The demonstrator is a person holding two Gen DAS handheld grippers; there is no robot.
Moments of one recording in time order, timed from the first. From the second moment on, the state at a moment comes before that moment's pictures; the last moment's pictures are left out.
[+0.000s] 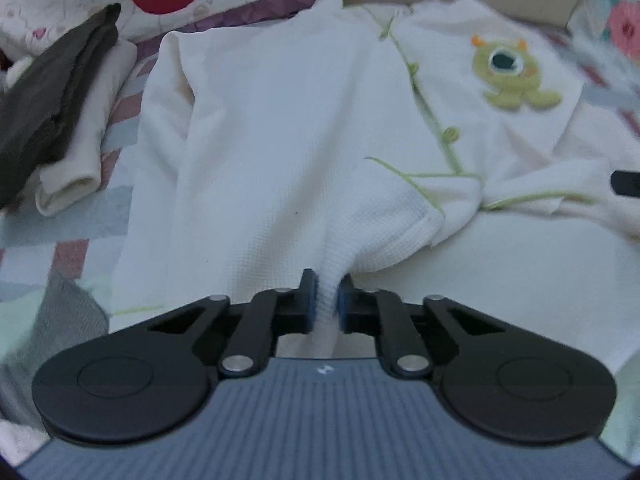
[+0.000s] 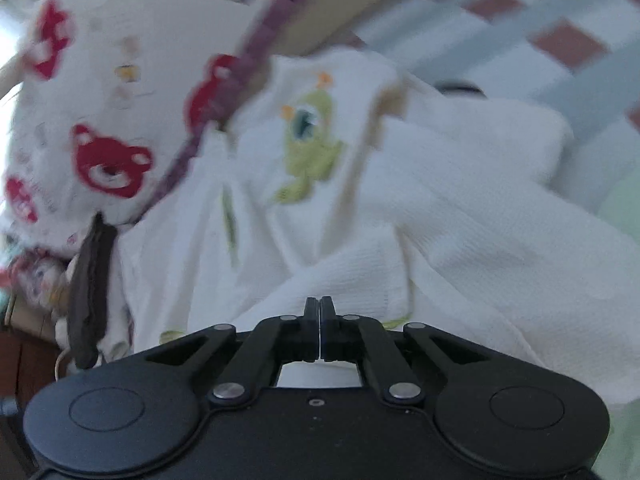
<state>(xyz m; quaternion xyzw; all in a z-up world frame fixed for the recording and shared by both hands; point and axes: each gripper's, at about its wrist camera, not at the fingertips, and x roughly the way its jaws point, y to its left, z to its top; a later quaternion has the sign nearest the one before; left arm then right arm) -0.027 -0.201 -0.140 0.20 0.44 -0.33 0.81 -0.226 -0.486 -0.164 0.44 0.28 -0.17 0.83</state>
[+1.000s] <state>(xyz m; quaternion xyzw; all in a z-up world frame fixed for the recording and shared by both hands) -0.024 -0.231 -0.154 0.26 0.43 -0.37 0.78 -0.211 -0.504 -0.186 0.42 0.35 -0.20 0.81</state>
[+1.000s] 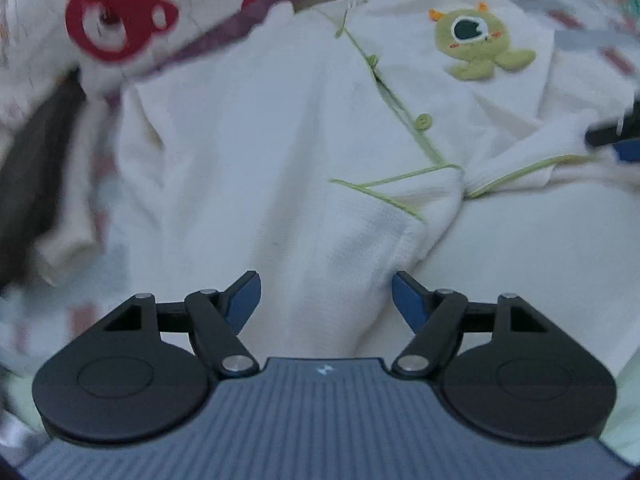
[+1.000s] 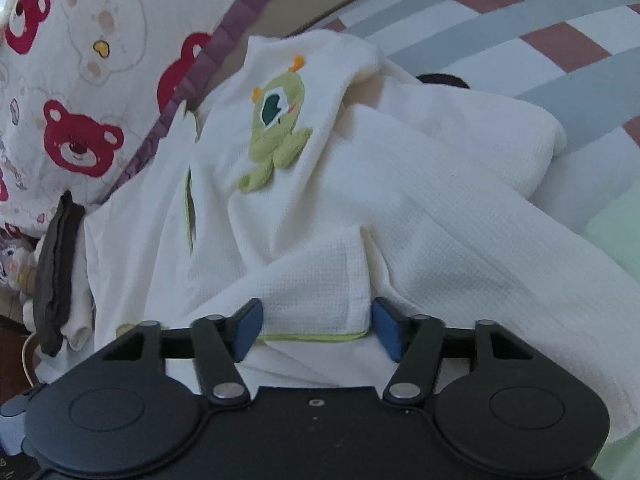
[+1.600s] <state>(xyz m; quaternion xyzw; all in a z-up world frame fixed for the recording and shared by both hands) -0.032 -0.193 -0.112 0.12 0.46 -0.45 0.76 -0.269 -0.423 -0.171 0.48 0.39 0.01 0.79</state>
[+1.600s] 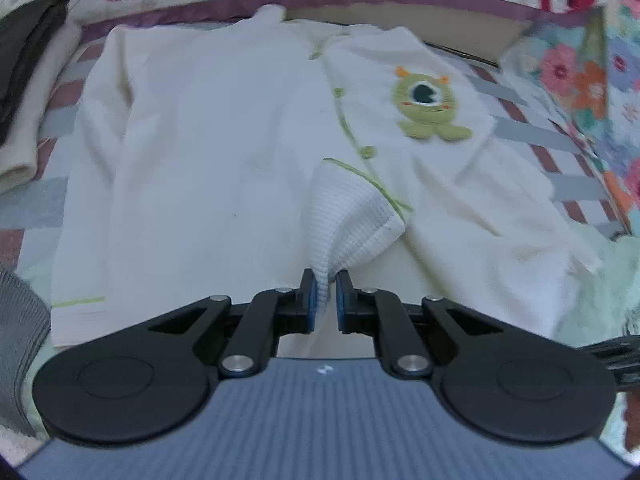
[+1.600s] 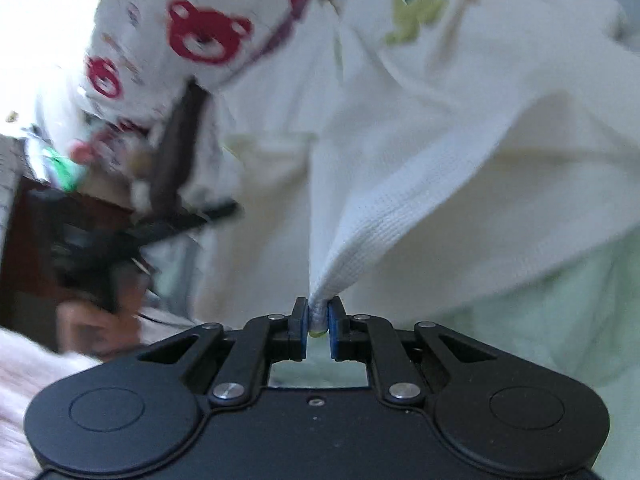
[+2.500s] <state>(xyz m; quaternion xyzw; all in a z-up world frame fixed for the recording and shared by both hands) -0.069 -0.175 -0.113 0.09 0.54 -0.48 0.69 -0.297 -0.429 -0.143 0.49 0.33 0.03 0.80</state>
